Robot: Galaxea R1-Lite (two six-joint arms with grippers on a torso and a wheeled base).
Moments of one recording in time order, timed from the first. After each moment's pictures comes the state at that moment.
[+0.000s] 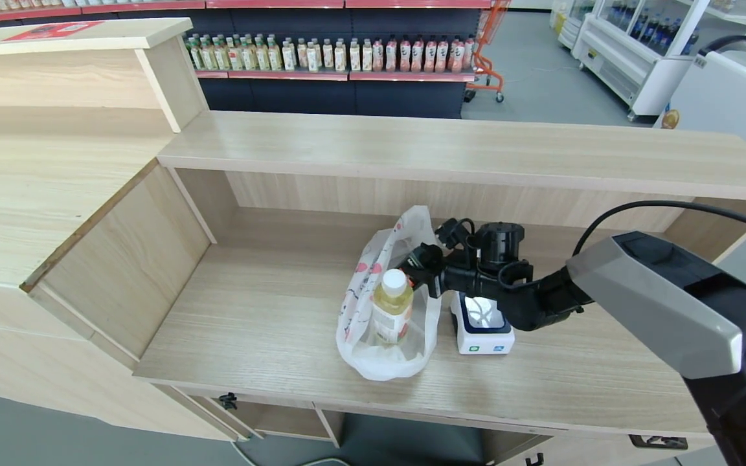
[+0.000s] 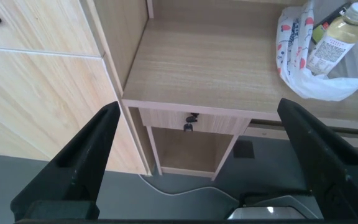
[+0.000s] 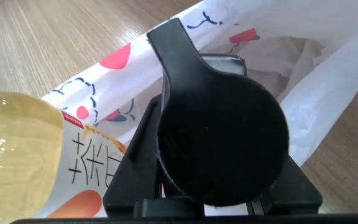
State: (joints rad) left arm 0.00 0.00 0.00 0.00 -0.01 0.00; right arm 0.36 2.49 -1.51 -0.78 0.48 -0.18
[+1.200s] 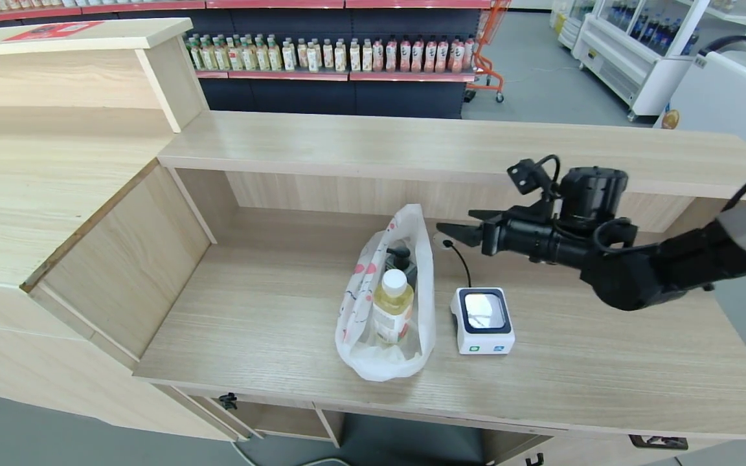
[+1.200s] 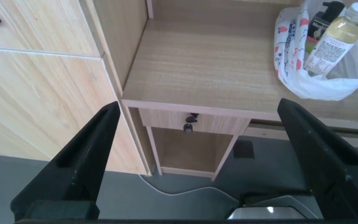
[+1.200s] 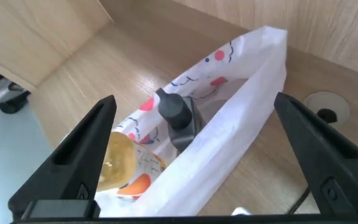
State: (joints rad) left arm 0.00 0.00 0.00 0.00 -0.01 0.00; right arm 0.28 2.05 -1.17 -0.81 0.53 0.02
